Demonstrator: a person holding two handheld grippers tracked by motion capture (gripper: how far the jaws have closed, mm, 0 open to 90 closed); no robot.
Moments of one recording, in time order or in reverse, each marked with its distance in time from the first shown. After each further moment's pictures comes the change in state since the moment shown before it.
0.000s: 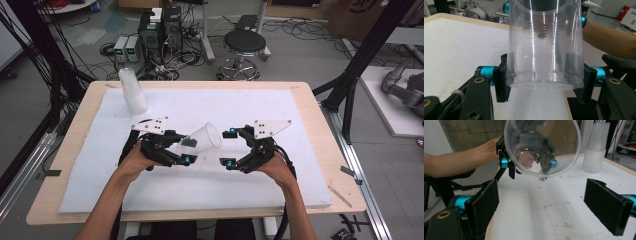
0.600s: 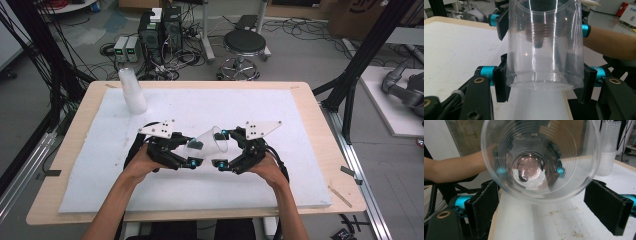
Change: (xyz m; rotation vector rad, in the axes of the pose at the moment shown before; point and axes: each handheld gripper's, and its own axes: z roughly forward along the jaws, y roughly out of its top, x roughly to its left) left arm -0.005 -0.001 0.015 -0.009 -0.011 0.026; right arm -0.001 -0.005 0.021 -0.021 0.043 0.023
